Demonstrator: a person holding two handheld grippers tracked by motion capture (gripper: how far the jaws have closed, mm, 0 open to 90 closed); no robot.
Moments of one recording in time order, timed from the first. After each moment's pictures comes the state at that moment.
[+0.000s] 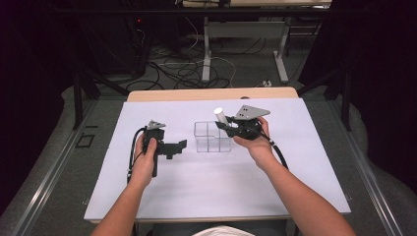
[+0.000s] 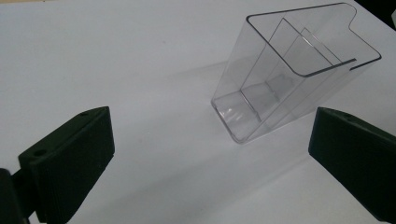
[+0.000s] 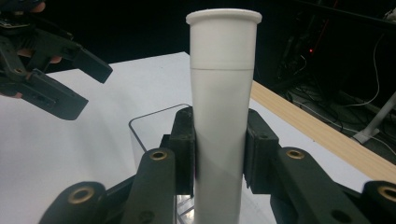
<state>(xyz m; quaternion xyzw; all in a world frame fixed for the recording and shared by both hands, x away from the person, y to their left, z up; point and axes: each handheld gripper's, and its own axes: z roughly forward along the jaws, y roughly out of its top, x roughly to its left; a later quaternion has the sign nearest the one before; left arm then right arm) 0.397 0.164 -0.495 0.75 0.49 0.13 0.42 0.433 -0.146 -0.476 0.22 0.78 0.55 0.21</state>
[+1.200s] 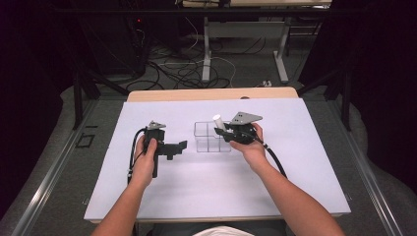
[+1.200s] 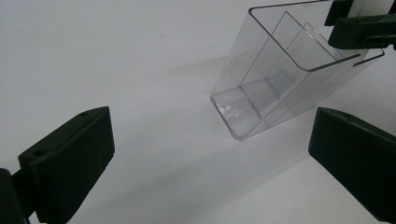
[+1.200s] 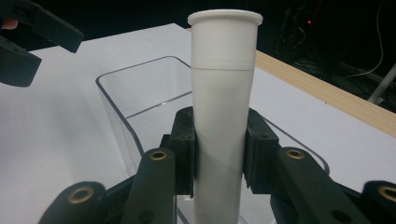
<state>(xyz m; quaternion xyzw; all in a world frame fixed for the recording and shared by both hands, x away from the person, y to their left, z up) 0.398 0.163 -0.498 0.75 0.50 0.13 0.42 0.445 -0.138 -0.517 0.27 0.78 0.53 0.20</state>
